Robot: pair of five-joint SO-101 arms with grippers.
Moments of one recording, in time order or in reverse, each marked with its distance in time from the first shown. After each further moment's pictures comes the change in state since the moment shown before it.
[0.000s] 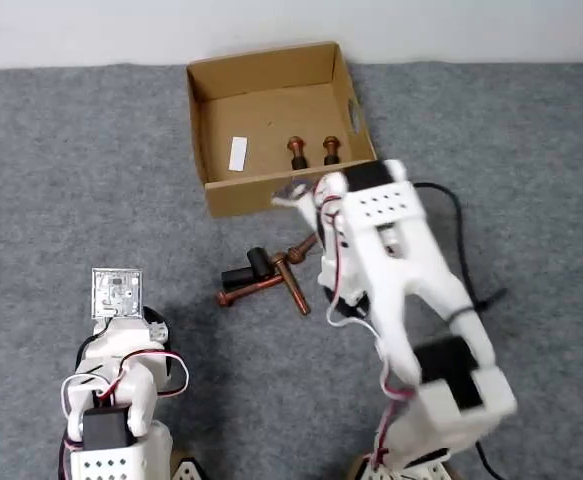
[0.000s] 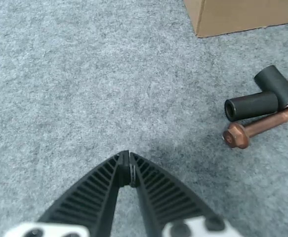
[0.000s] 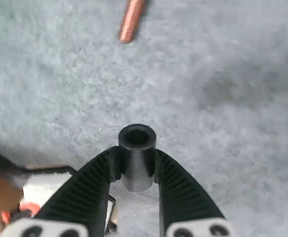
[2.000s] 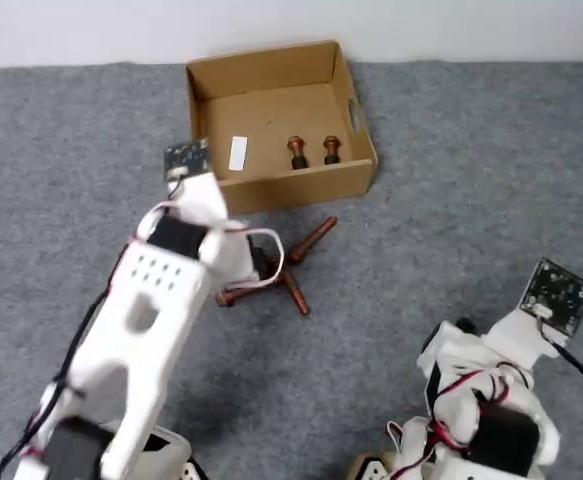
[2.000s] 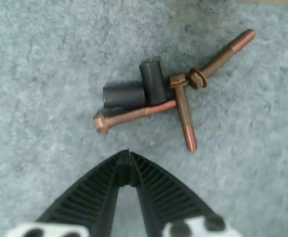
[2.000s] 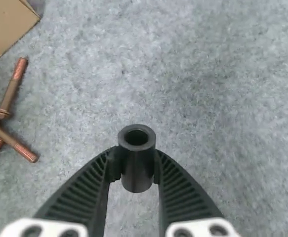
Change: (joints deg) left arm 26.8 90.3 -74.5 16.0 38.9; right arm 31.0 -88.6 52.3 -8.2 -45.9
